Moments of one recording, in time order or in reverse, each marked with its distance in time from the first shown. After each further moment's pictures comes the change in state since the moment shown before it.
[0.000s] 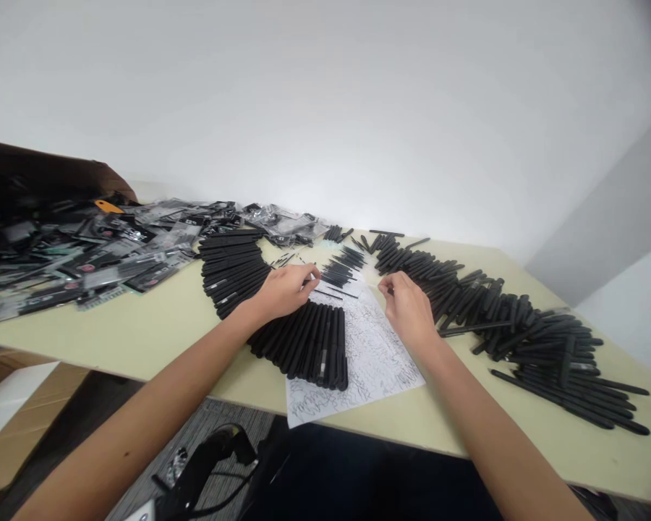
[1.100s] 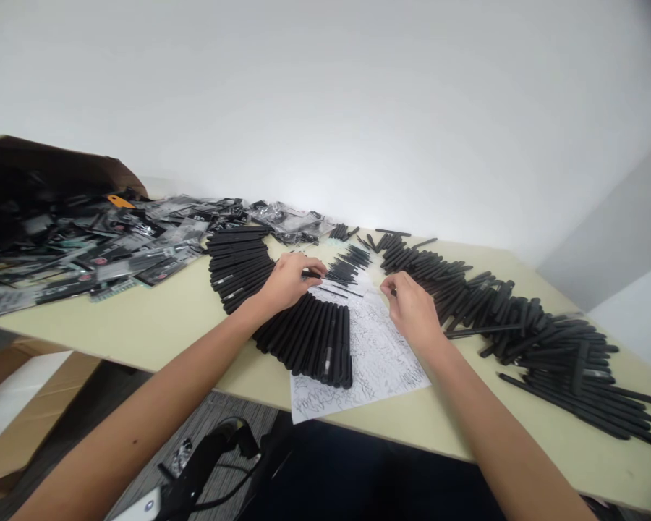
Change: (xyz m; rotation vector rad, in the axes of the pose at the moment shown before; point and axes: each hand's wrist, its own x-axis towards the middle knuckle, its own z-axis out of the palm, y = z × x) left_hand 0.009 -0.009 0.002 -0.248 0.149 0.046; right_hand 0.000 0.000 0.001 0.028 -0.037 -0.059
